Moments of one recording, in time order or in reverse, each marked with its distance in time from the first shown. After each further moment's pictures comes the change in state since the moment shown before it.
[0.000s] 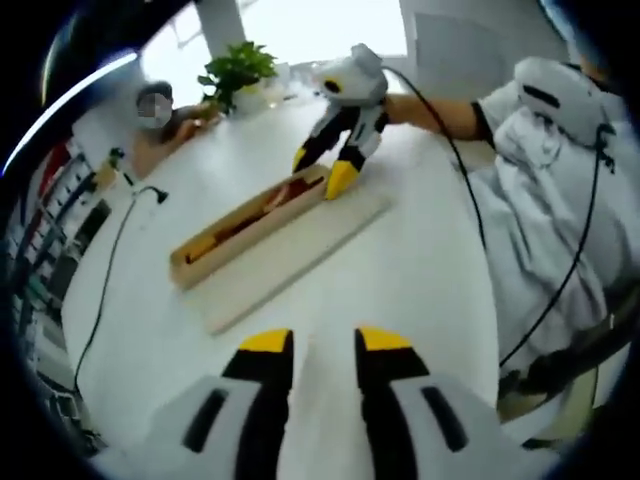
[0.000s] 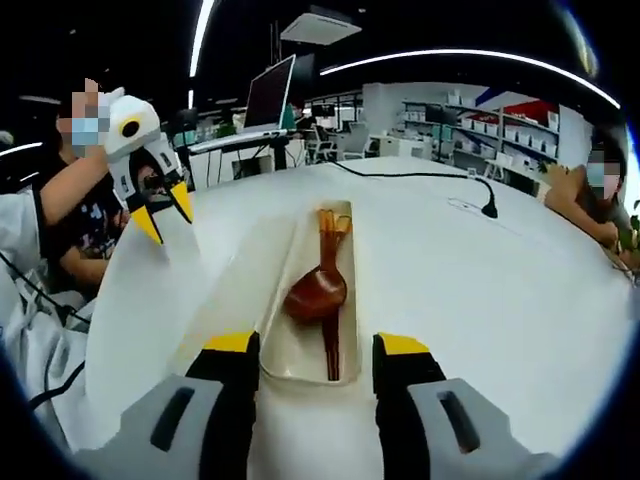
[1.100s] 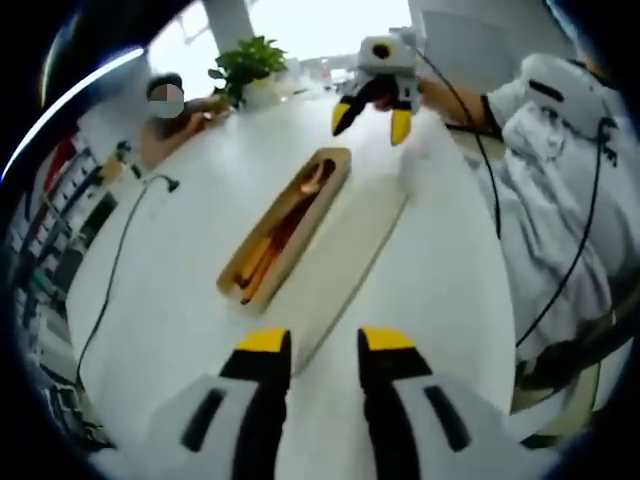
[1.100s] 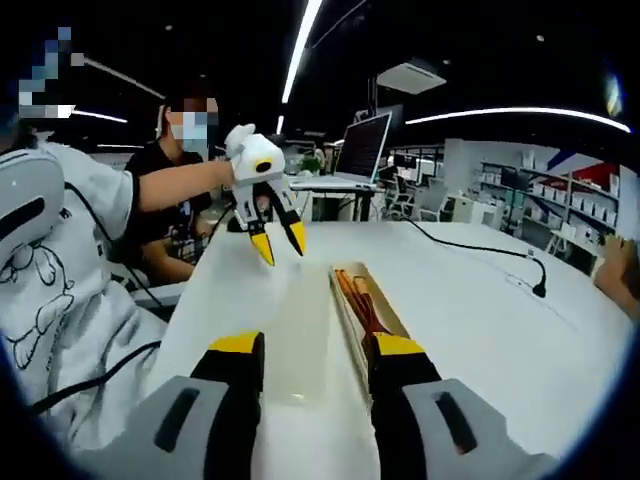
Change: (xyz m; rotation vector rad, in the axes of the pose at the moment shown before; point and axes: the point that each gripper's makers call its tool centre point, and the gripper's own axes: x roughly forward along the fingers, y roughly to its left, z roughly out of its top) left arm 0.000 0.017 -0.018 -0.019 0.033 0.028; right arm -0.044 0.061 0.024 -0.192 -0.153 0.223
